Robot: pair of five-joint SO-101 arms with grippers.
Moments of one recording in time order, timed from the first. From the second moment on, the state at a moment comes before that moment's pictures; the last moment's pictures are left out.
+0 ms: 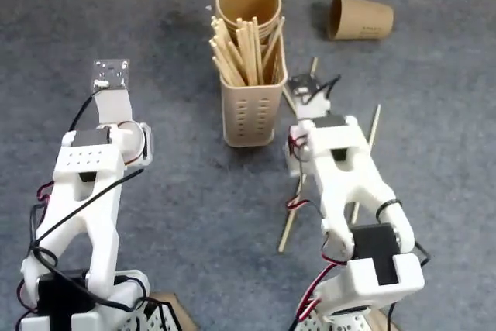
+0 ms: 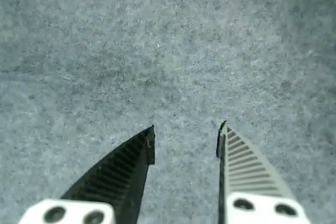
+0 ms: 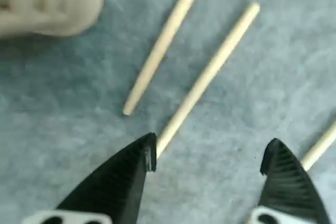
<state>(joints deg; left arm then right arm) -12.3 -18.2 42.9 47.8 3.4 -12.8 2.5 30.5 50.1 6.6</state>
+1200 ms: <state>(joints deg) -12.2 -18.2 43.3 47.8 3.4 9.0 2.5 25.5 41.9 9.1</state>
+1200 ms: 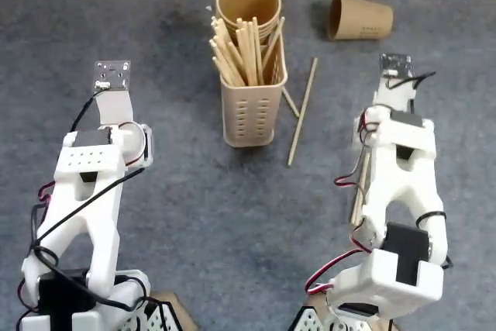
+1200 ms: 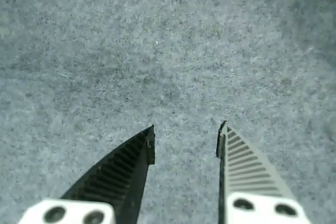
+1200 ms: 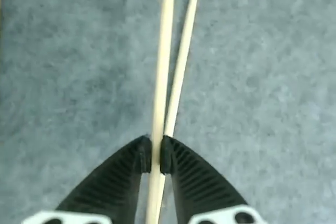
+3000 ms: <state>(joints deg) -12.3 -18.2 43.3 47.8 3.4 -5.8 19.2 -73.8 61.0 -11.6</state>
